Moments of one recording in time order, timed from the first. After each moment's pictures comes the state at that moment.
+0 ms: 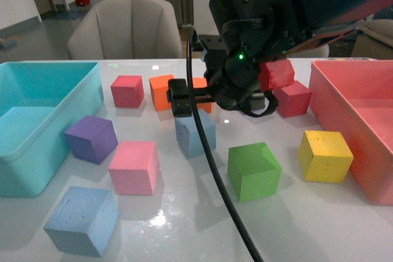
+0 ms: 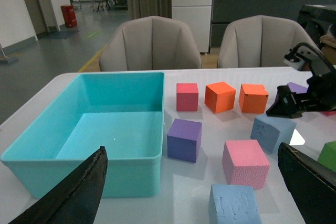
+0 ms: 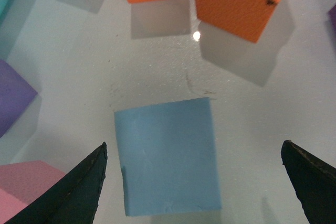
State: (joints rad) left arm 0.00 0.01 0.01 0.00 0.00 0.00; right arm 0.43 2.38 1.78 -0.21 -0.10 0.15
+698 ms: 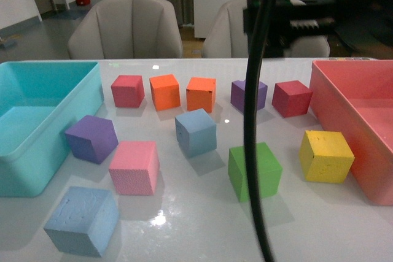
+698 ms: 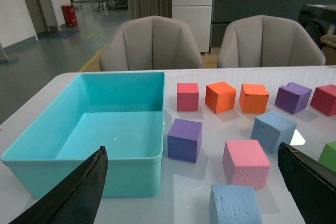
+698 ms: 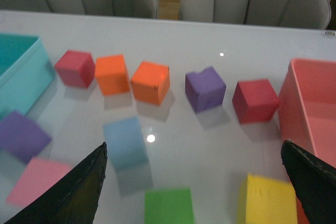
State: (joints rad) left arm 0.00 0.01 0.01 0.00 0.00 0.00; right arm 0.47 1.52 0.85 0.33 0.24 0.12
